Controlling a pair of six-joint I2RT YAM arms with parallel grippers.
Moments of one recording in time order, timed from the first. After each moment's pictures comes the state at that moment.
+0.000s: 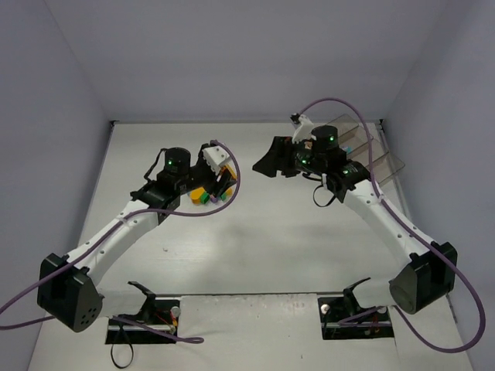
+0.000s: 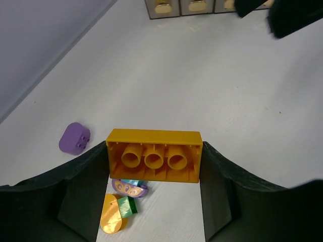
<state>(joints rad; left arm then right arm) -0.51 1.27 1.03 -0.09 0.33 0.26 0.41 1.33 1.19 -0.28 -0.49 0.47</state>
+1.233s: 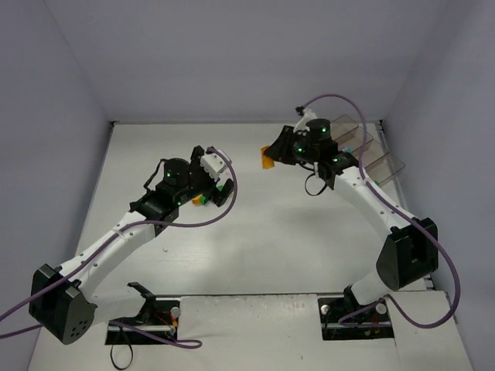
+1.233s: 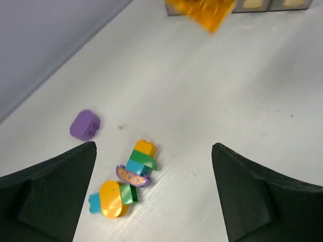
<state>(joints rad) -0.56 1.17 0.94 -0.05 0.23 0.28 0.42 1.52 1.26 -0.18 -0.32 0.55</state>
